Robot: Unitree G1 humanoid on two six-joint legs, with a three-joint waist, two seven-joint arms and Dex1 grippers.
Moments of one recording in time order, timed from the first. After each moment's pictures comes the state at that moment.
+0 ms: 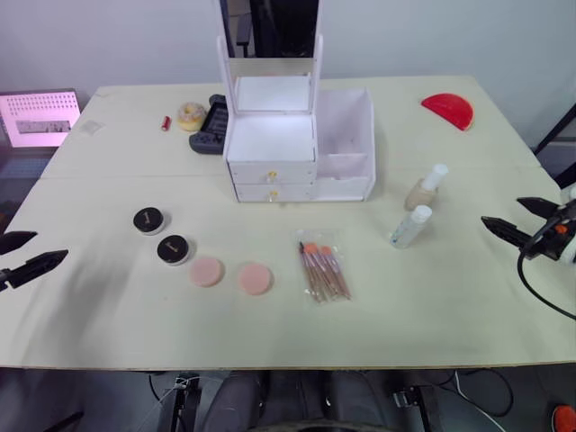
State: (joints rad) left arm -0.03 1.08 0.60 0.54 -0.47 0.23 -1.26; right arm -0.14 -0.96 -0.49 0.23 0.42 0.36 0.93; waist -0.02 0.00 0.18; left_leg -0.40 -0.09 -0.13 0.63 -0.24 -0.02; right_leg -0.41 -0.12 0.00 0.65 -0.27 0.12
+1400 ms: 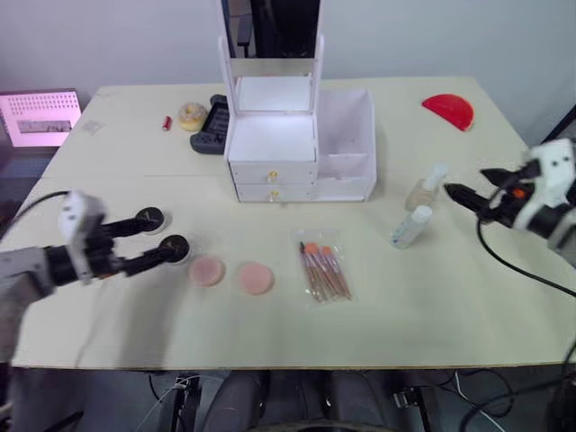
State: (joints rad) left arm -0.10 0.85 0.32 -0.31 -0.67 0.69 -0.99; right arm -0.36 -0.85 -0.35 -0.05 0.49 0.75 0.63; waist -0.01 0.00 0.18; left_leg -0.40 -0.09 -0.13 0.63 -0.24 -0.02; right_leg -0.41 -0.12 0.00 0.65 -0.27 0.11
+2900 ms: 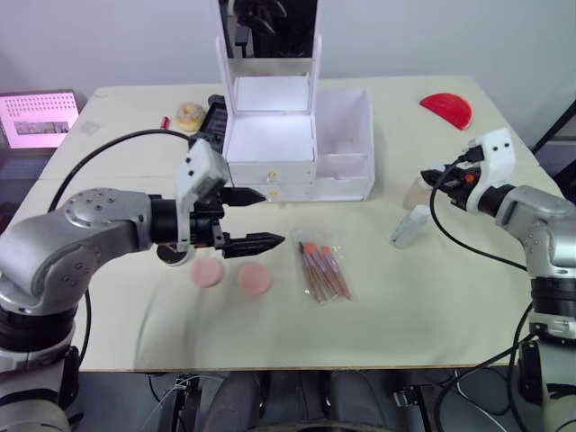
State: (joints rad) left arm -0.56 0.81 0.06 -0.54 -0.90 1.05 -0.76; right arm -0.56 -0.75 -0.21 0.16 0.38 0.69 0.61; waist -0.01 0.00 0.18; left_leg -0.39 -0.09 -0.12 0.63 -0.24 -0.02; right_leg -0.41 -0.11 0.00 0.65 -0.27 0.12
